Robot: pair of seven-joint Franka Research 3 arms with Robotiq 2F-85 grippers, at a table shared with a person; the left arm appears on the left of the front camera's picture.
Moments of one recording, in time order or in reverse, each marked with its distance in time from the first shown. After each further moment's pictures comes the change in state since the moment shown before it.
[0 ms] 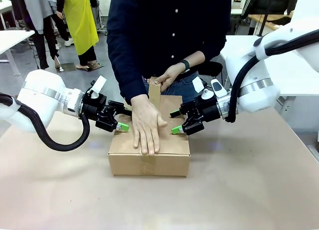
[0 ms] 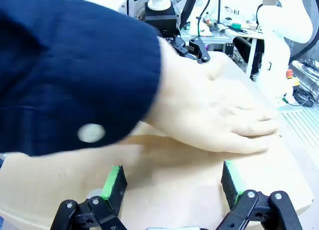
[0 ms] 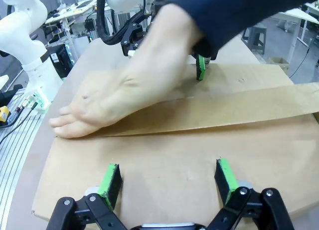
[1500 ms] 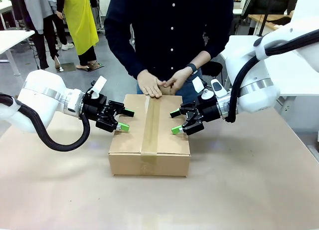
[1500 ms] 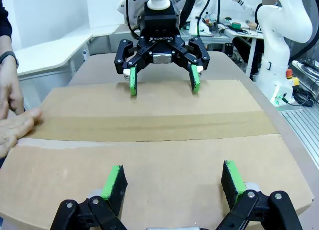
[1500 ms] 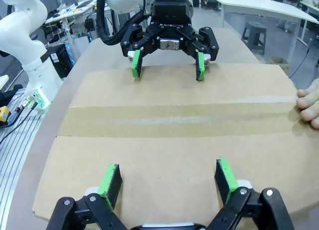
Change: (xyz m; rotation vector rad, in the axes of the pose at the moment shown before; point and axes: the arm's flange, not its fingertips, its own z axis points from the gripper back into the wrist) left arm 0.000 0.000 -0.001 -0.002 0.001 0.000; right arm 0.000 0.000 0.000 0.000 0.000 0.000
